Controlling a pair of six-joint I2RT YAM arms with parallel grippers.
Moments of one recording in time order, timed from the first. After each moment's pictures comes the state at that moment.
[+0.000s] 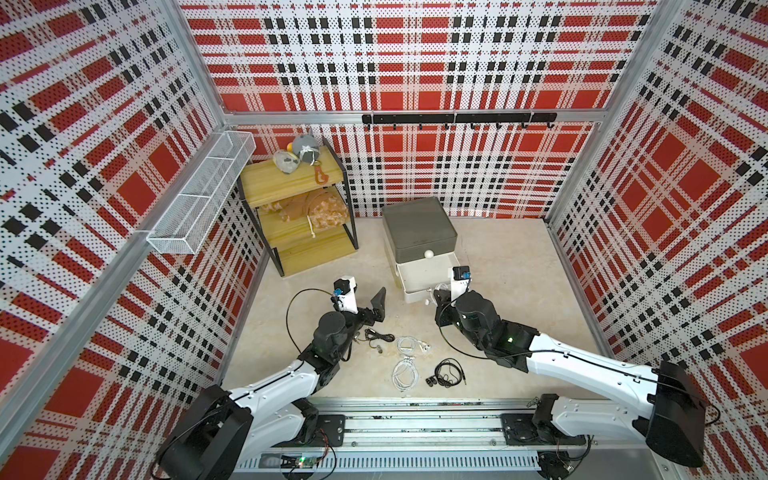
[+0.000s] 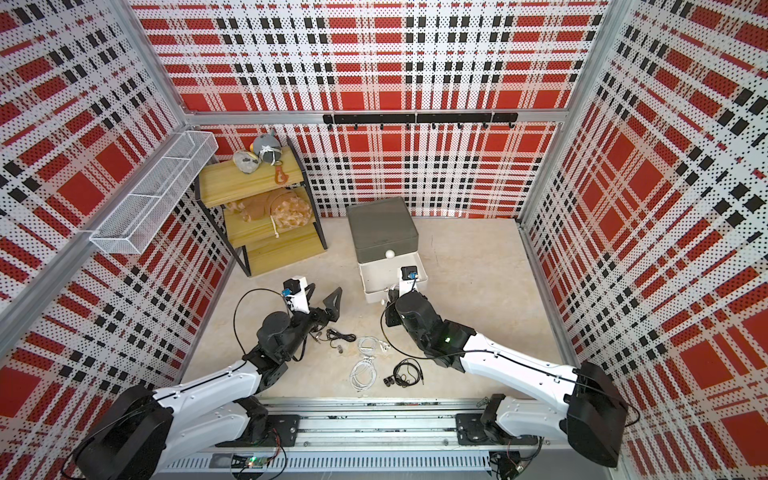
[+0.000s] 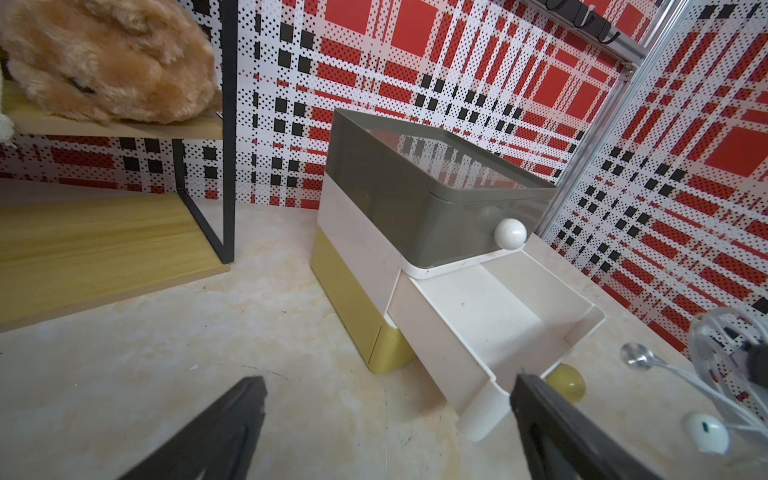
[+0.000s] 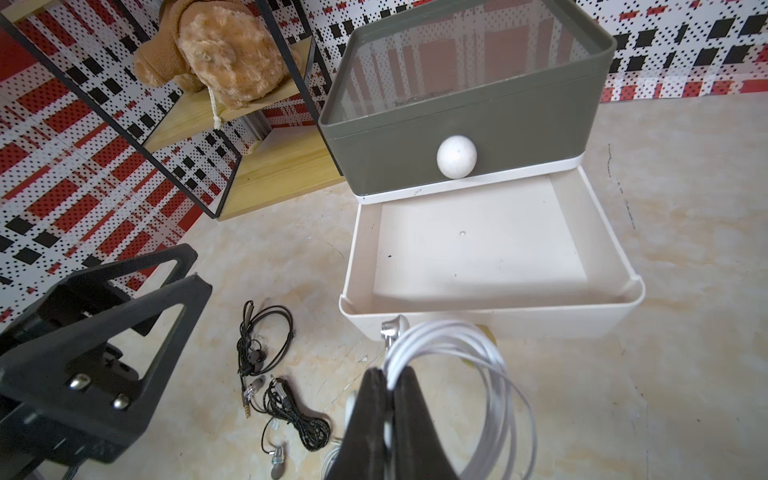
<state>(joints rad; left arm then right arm) -0.56 1.08 0.25 0.78 -0.19 -0.29 0.95 1.20 0.79 -0.01 0.44 0.49</state>
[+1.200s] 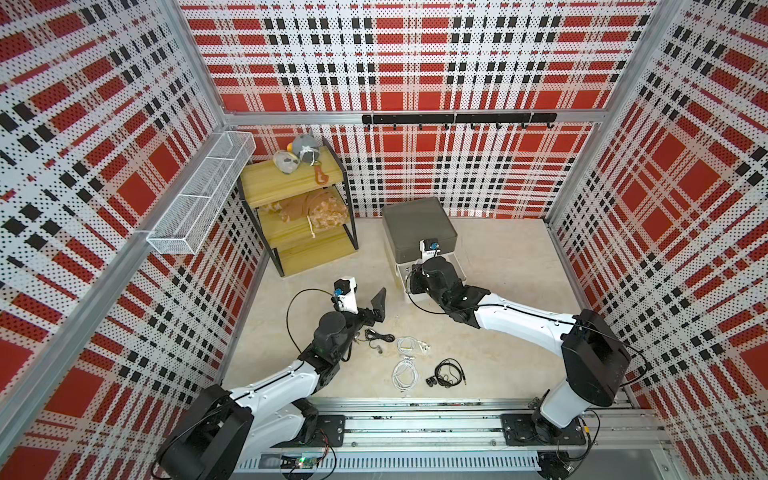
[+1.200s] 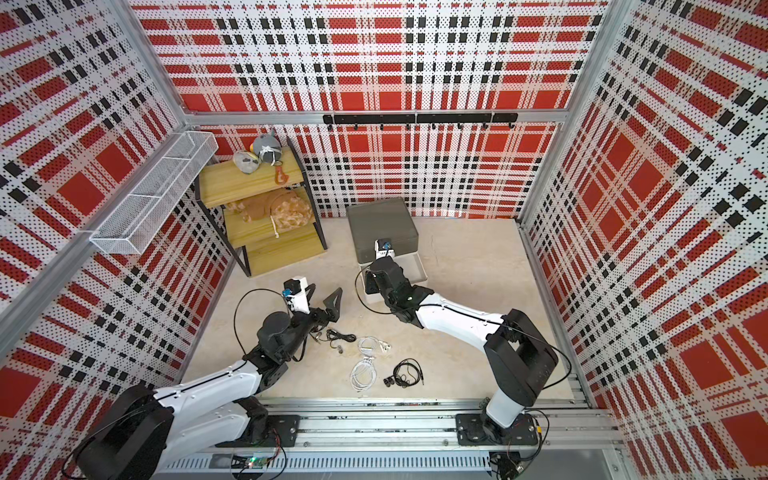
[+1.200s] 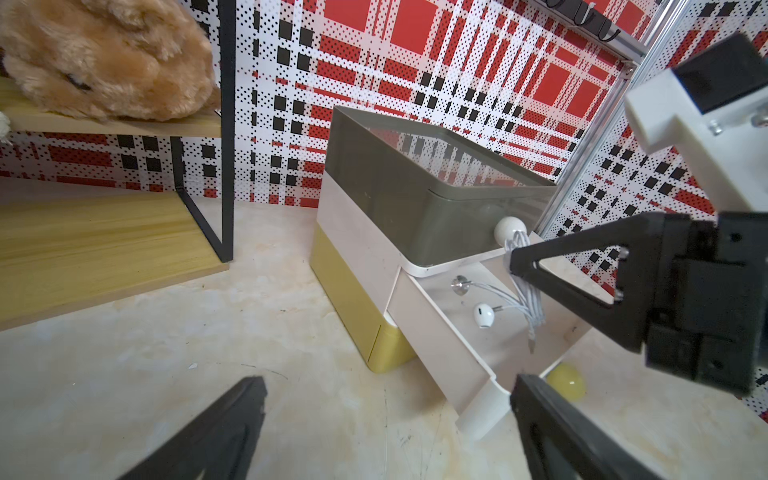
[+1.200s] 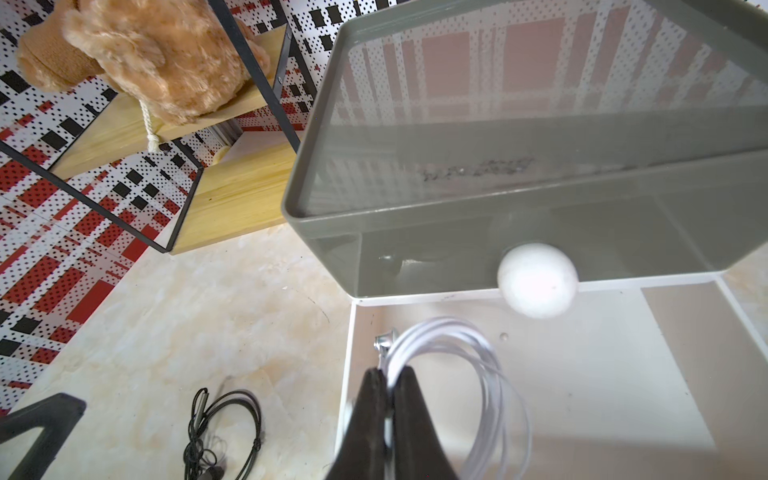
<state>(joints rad) -0.56 1.09 0.25 0.78 -0.19 -0.29 0.81 1.65 1.12 0.08 0.35 0.44</state>
